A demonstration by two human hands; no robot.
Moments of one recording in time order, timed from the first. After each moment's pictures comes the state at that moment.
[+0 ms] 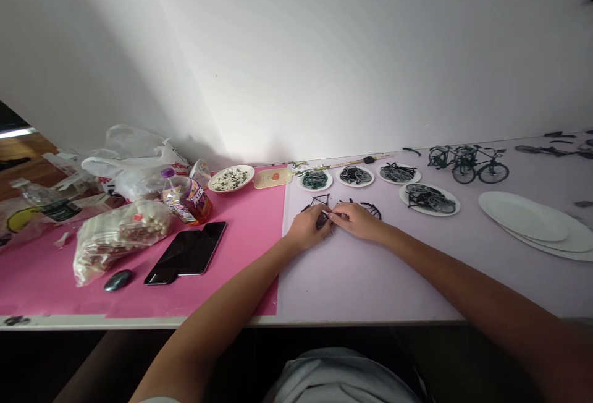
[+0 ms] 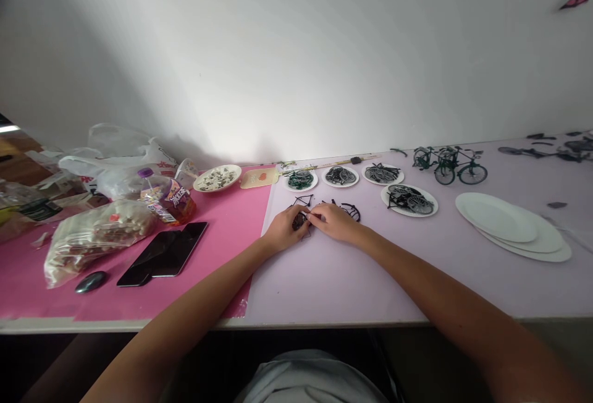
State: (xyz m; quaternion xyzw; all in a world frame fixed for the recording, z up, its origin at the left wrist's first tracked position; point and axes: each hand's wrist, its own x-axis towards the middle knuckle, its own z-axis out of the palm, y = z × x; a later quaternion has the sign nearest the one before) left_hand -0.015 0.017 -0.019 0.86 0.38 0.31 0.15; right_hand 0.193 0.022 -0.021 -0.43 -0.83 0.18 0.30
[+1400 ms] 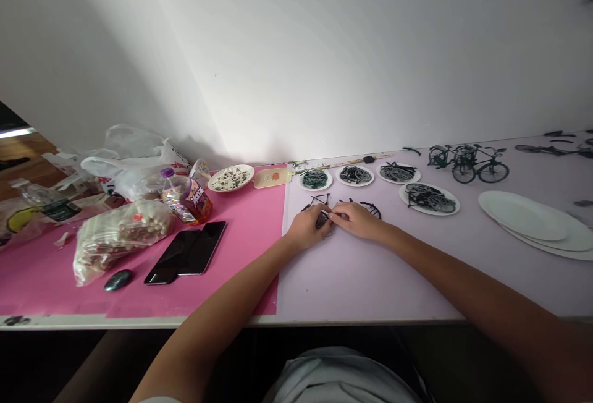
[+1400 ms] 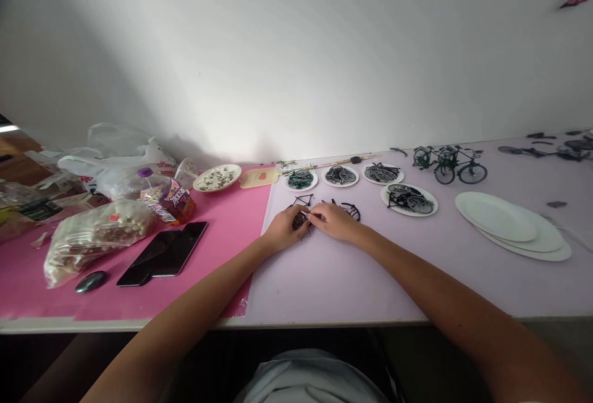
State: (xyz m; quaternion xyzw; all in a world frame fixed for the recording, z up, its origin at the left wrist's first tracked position) left_hand -0.016 0.018 -0.018 0.86 0.39 0.30 0.16; right_hand 0.194 0.022 -0.021 -0.43 -0.83 0.19 0.29
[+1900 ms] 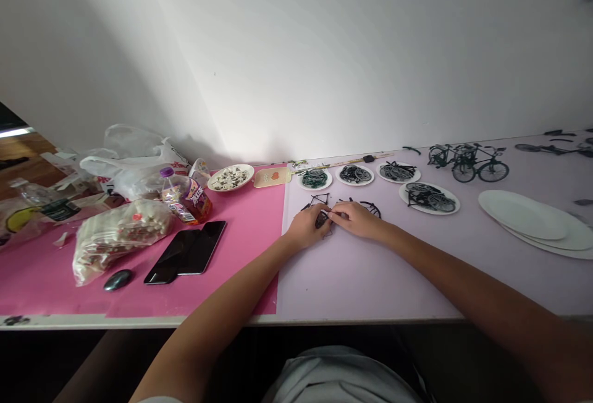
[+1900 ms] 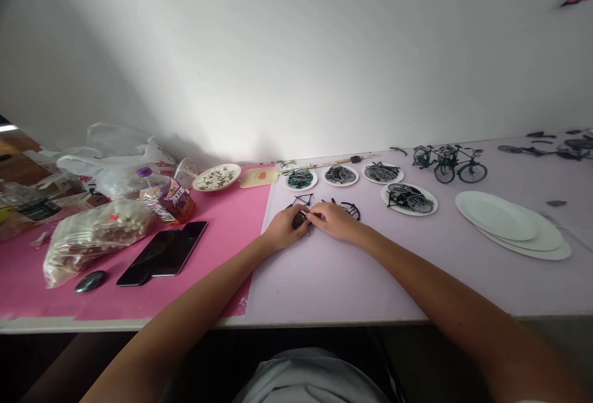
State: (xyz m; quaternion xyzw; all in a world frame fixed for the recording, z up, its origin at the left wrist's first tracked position) left_hand -0.016 0.018 -0.017 0.86 0.39 0.29 0.16; right_hand 0.193 0.020 -0.018 -0.44 -0.83 0.18 0.29
